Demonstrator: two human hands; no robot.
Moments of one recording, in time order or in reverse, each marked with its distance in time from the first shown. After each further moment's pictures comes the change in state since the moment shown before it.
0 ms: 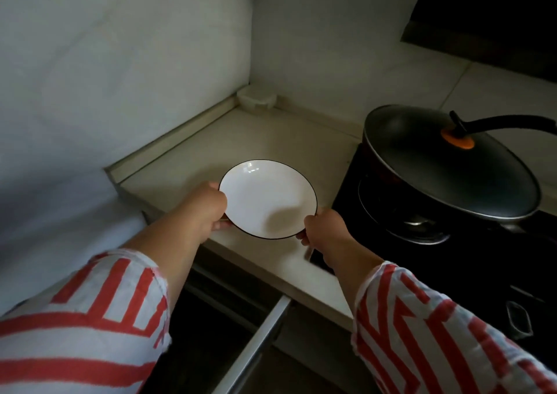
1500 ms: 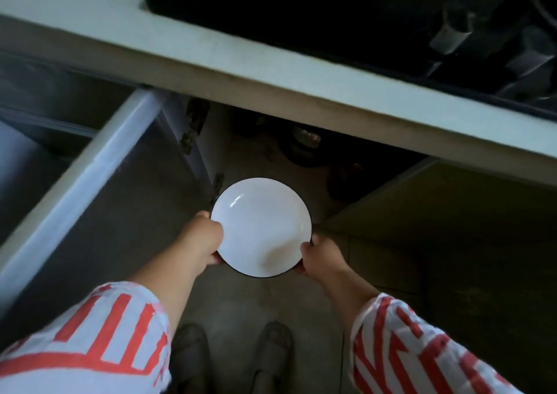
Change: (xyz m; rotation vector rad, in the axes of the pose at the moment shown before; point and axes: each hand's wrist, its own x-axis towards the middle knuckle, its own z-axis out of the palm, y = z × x) left_hand -0.094 -0.354 0.162 0.379 -0.183 -0.417; right_hand -0.112 0.419 -0.002 0.011 -0.029 0.493
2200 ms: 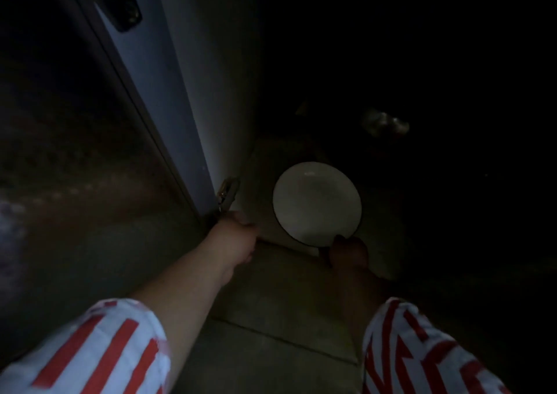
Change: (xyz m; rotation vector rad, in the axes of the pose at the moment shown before) left_hand 0.302 -0.058 0.080 -0.139 -0.049 0.172; right_hand 0.362 0.041 0.128 -0.717 0.347 -0.308
